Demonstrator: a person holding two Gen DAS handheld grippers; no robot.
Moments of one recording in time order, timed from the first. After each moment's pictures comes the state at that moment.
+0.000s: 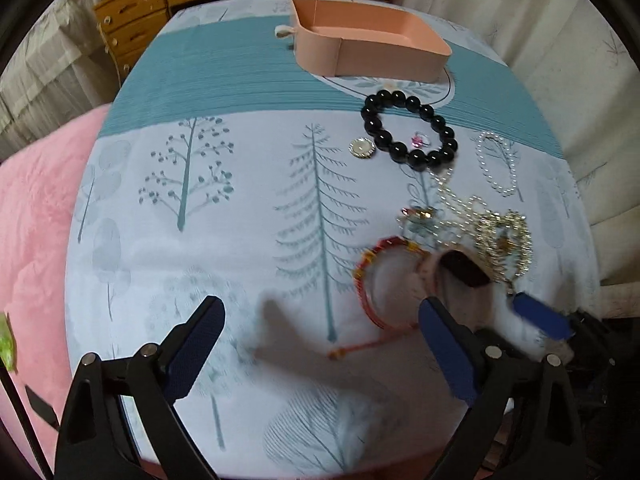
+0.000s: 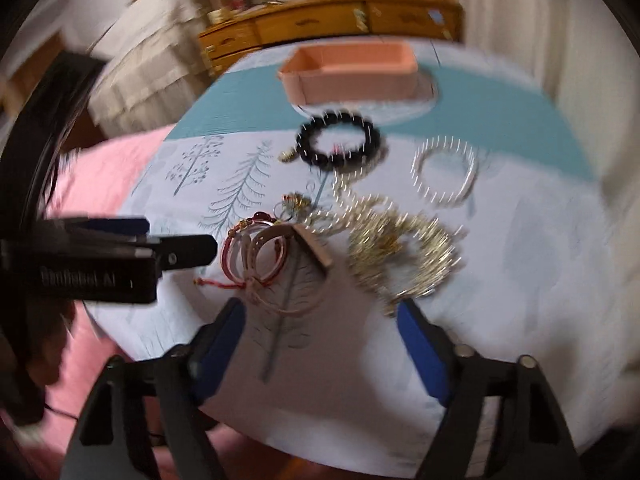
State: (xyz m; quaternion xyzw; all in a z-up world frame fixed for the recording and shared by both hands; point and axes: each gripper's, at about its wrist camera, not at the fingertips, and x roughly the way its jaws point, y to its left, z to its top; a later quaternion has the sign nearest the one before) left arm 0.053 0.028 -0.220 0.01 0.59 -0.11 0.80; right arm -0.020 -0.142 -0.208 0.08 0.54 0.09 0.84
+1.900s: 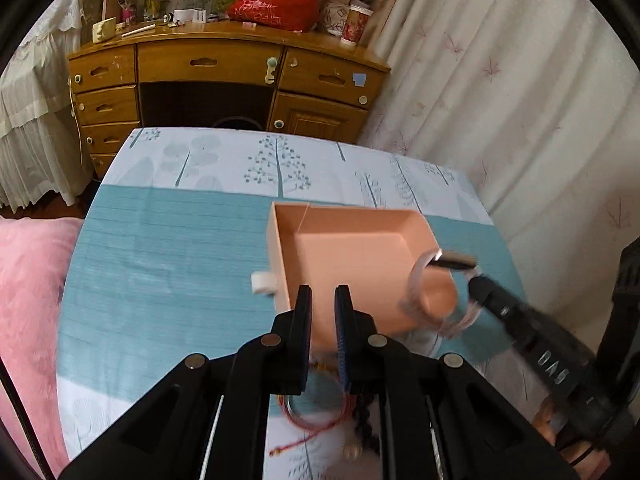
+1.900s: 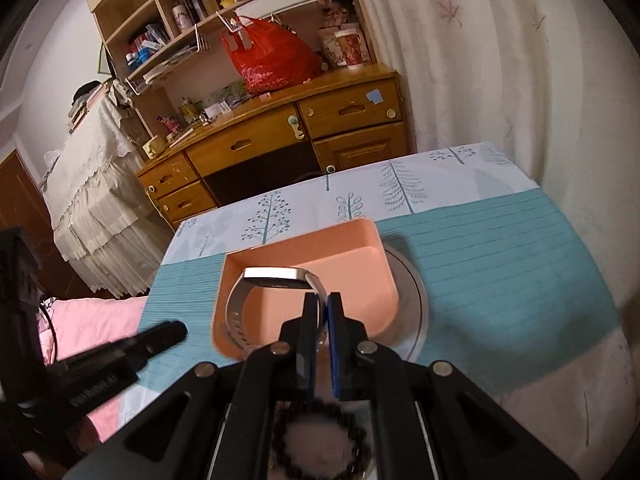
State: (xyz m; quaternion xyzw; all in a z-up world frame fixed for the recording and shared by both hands) left arm 0.263 0.029 -0.159 -0.08 0.46 -0.17 0.86; right arm 0.195 -0.170 -0.148 0.14 0.39 0.01 0.91
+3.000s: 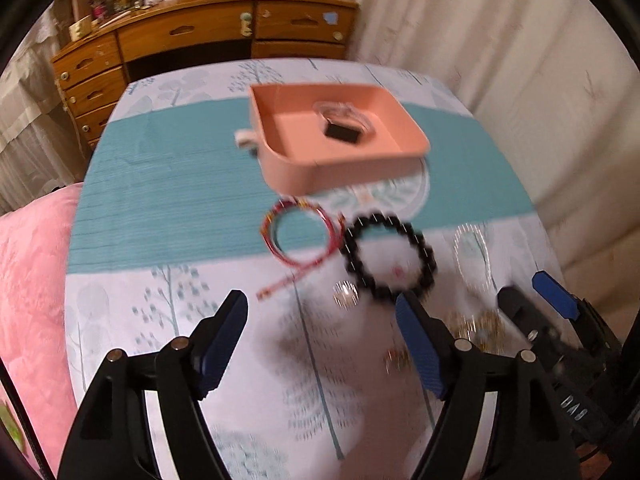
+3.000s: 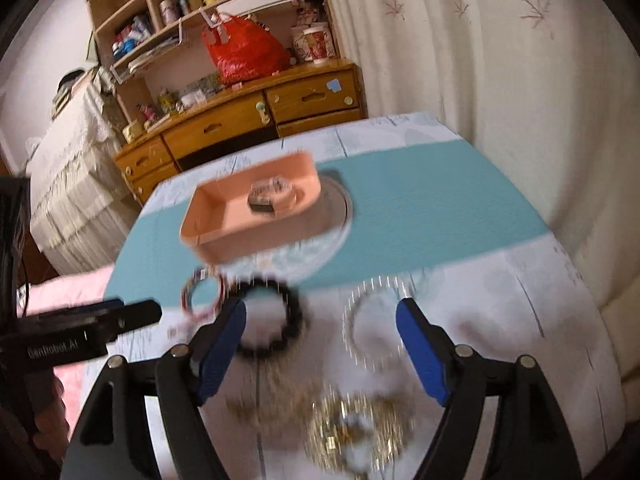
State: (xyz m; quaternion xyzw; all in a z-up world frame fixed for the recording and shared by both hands) left arm 0.142 0.021 -0.182 0.01 0.53 -0.20 0.83; right arm 0.039 -0.174 -0.167 0.11 0.41 -0.05 0.91
